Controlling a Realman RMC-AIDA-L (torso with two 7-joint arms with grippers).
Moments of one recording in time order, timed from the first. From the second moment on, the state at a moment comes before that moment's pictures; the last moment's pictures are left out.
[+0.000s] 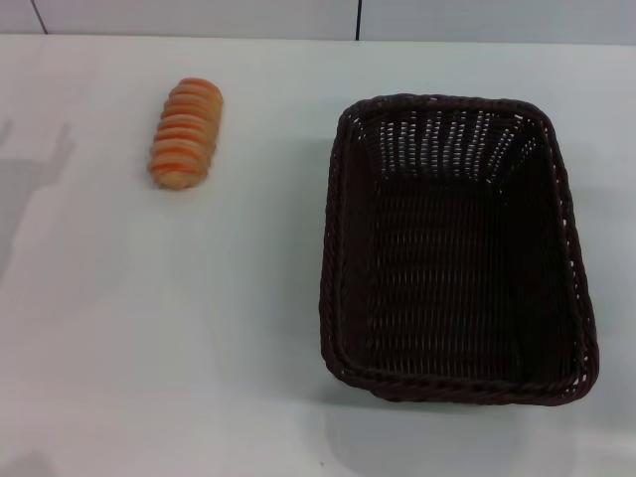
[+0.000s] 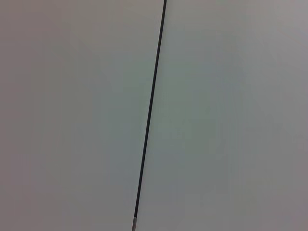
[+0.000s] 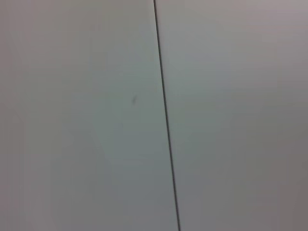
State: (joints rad) left arm -0.35 -2.06 -2.37 -0.27 0.71 -1.21 2.56; right arm 0.23 2.08 1.05 0.59 -2.12 -1.32 -0.24
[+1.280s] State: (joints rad) left arm -0.34 -2.06 -2.37 -0.28 0.71 -1.21 2.56; right arm 0.03 2.08 1.69 1.61 -2.09 0.40 -0.53
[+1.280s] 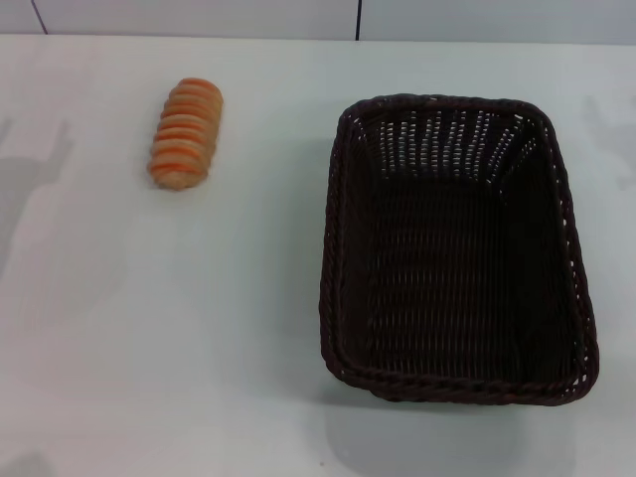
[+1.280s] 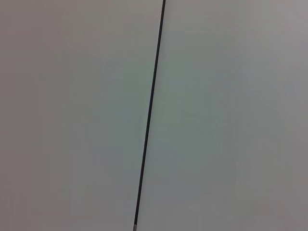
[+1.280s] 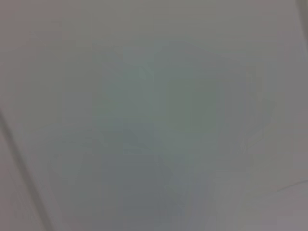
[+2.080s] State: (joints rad) left arm -0.34 -2.06 -2.37 -0.30 0.71 -1.22 2.56; right arm 0.25 2.07 1.90 1.81 -2.38 1.16 -0.21
